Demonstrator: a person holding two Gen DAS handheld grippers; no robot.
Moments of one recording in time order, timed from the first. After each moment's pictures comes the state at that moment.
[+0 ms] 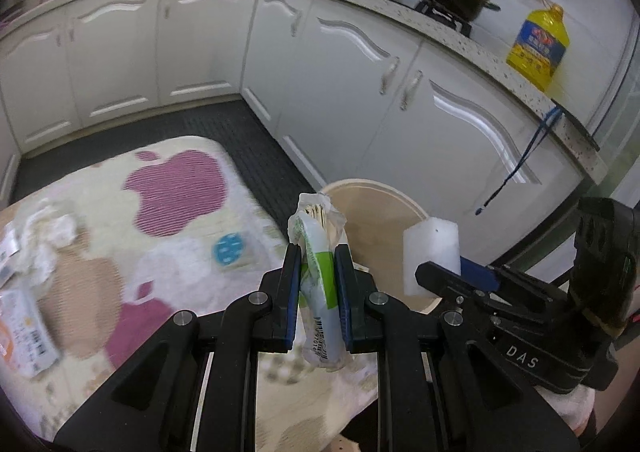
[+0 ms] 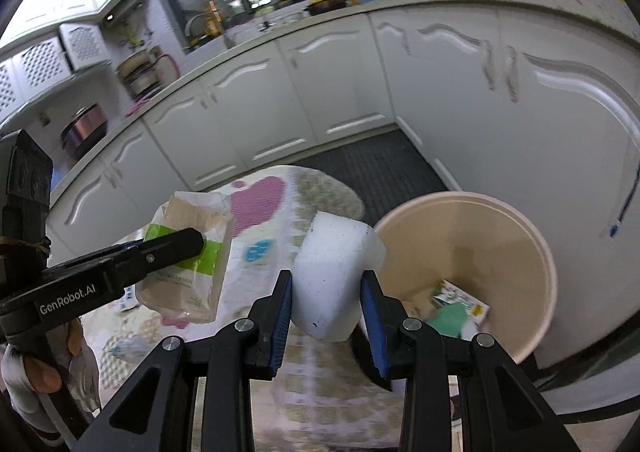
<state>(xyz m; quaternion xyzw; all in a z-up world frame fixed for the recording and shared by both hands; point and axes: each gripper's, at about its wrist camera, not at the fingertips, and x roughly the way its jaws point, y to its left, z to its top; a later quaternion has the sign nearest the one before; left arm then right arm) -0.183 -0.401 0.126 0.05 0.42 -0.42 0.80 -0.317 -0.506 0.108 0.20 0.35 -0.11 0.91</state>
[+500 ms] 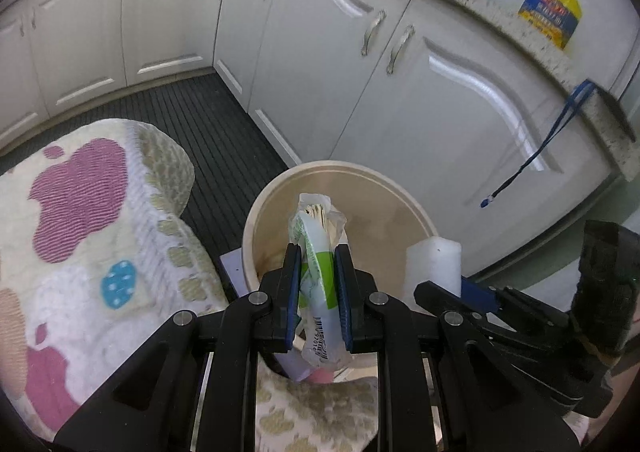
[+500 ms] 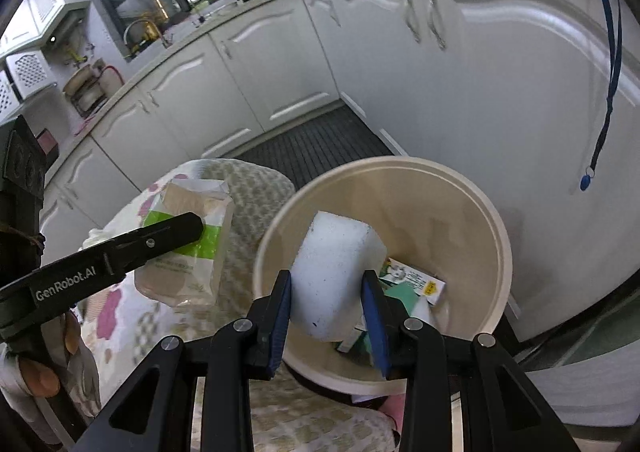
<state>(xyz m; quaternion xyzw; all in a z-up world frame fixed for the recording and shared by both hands) -0.169 -0.503 0.073 0.07 0.46 -0.44 0.77 -0.324 -0.578 0.061 0.25 0.38 -0.17 0.87</state>
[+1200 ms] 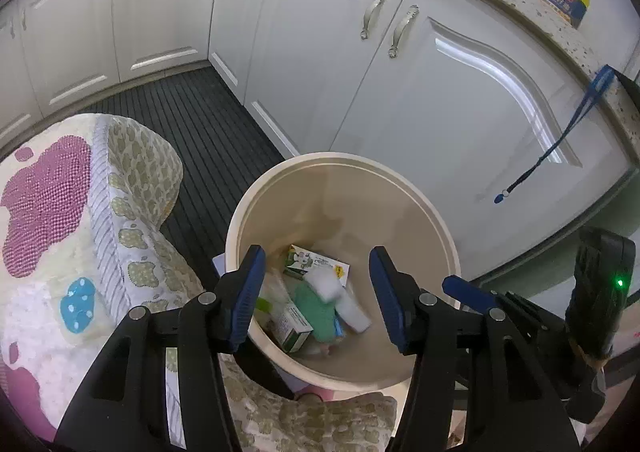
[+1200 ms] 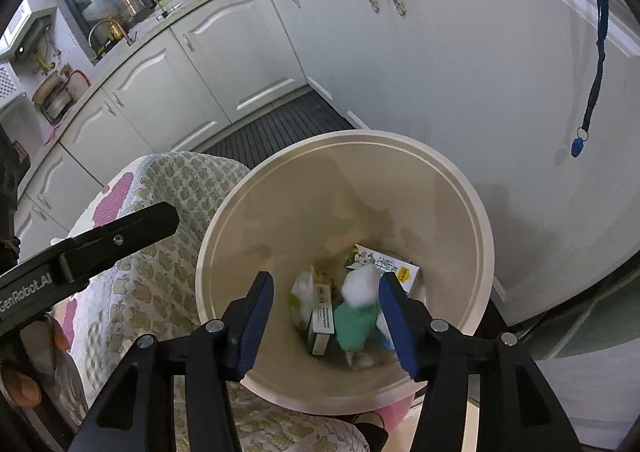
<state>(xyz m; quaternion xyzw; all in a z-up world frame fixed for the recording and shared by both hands) -0.166 -0.530 0.047 0.08 0.46 -0.44 0.77 -0.324 -0.606 0.028 0.26 0.41 -0.21 0.85</state>
